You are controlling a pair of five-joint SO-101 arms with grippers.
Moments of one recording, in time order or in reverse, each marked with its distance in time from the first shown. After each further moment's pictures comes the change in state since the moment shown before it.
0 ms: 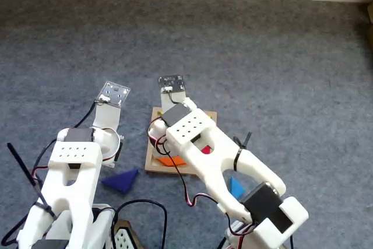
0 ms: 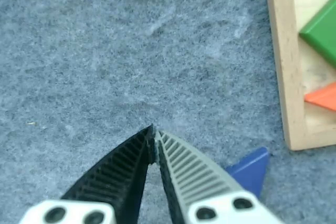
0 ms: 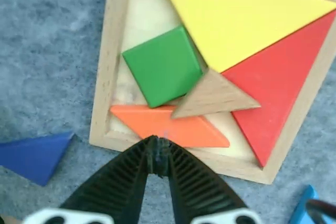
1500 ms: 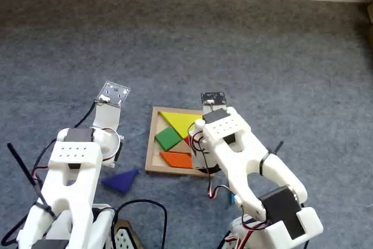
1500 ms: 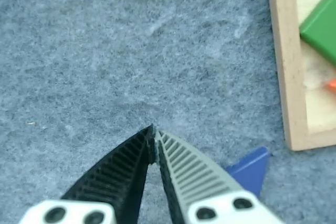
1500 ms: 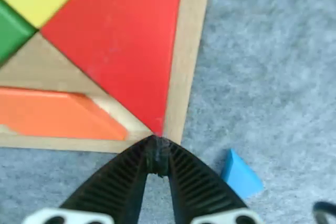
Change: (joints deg) left arm 0.0 0.0 0.0 0.0 0.0; right arm 15.4 -4.2 18.9 0.1 9.2
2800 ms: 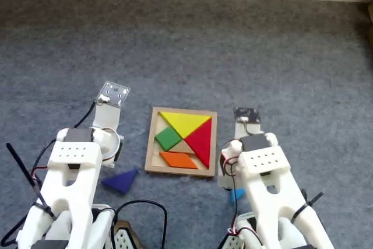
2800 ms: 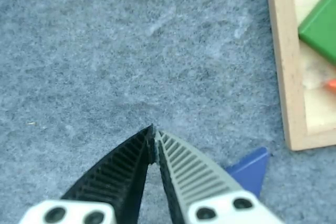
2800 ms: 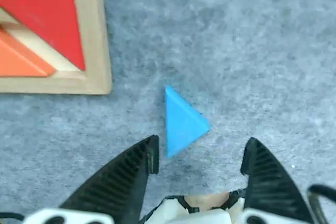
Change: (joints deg) left arm 0.0 0.0 0.0 0.0 0.0; right arm 11.3 -29.8 19.3 5.6 5.6
